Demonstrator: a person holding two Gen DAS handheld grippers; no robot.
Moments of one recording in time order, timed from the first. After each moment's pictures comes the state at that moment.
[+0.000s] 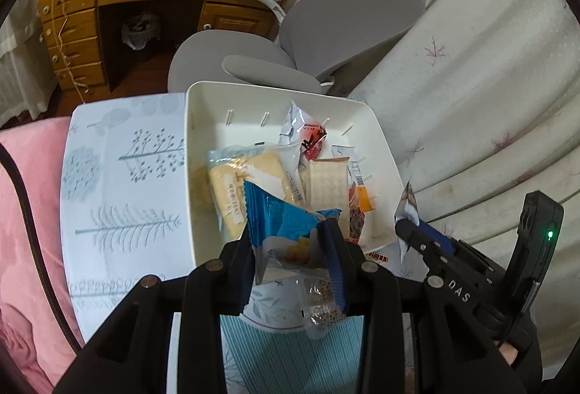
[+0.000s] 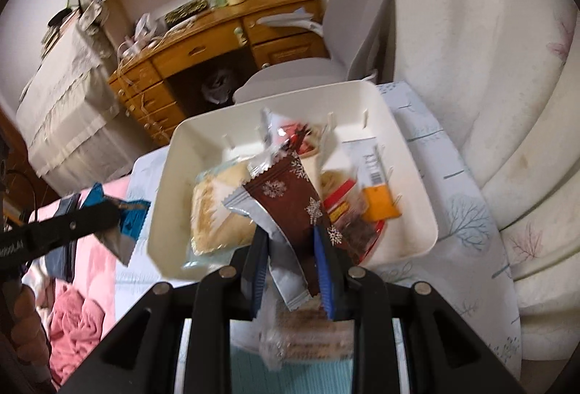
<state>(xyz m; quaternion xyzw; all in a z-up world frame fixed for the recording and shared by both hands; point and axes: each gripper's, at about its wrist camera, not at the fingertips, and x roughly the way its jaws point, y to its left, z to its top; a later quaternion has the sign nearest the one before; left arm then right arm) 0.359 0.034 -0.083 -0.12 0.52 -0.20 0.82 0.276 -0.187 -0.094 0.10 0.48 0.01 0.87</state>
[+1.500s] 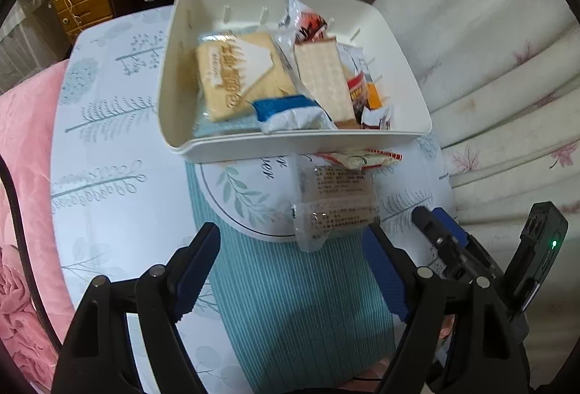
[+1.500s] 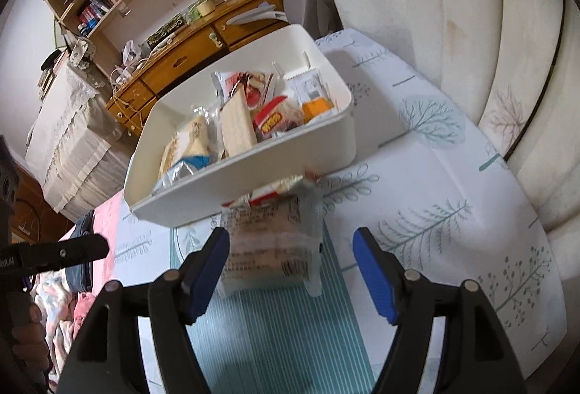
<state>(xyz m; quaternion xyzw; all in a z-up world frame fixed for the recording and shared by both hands) 0.269 -0.015 -0.137 -0.08 0.61 -0.17 0.77 0.171 -0.254 -0.164 0.19 0.47 0.01 0.86</state>
